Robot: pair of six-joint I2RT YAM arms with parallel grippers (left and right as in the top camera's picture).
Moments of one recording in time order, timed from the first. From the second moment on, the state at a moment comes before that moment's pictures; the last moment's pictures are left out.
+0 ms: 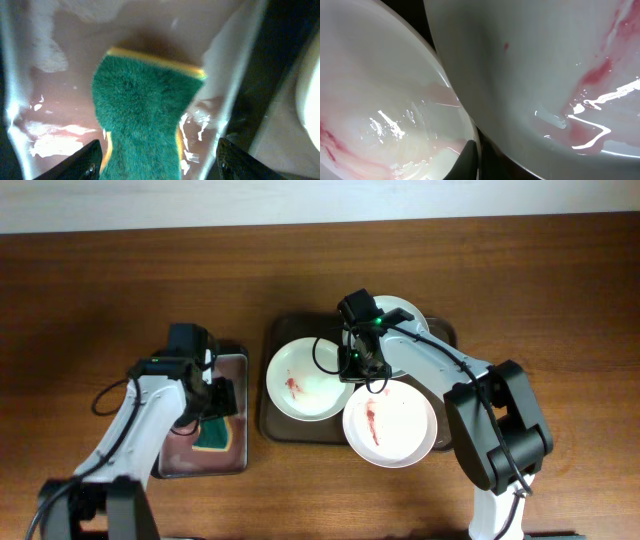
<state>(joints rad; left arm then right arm) -0.06 1.59 0.97 -0.85 0.00 -0.24 0.45 2.04 1.40 -0.76 -0.14 0.45</state>
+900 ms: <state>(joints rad) -0.06 1.82 1.08 -0.84 -0.12 -0.22 0.45 2.04 1.40 -0.76 -0.14 0.44</state>
